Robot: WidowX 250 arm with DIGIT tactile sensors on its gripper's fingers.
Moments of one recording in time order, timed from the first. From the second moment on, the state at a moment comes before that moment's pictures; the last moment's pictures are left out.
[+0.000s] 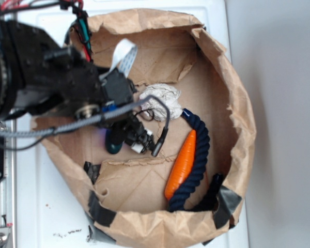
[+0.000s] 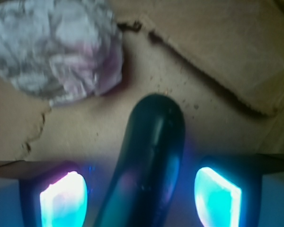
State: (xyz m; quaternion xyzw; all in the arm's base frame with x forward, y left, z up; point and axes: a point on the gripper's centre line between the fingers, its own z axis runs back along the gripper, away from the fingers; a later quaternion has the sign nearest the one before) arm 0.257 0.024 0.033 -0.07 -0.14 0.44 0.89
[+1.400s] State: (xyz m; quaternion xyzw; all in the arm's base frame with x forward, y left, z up) arm 0.240 0.019 0.056 -0.02 -0.22 0.44 0.87
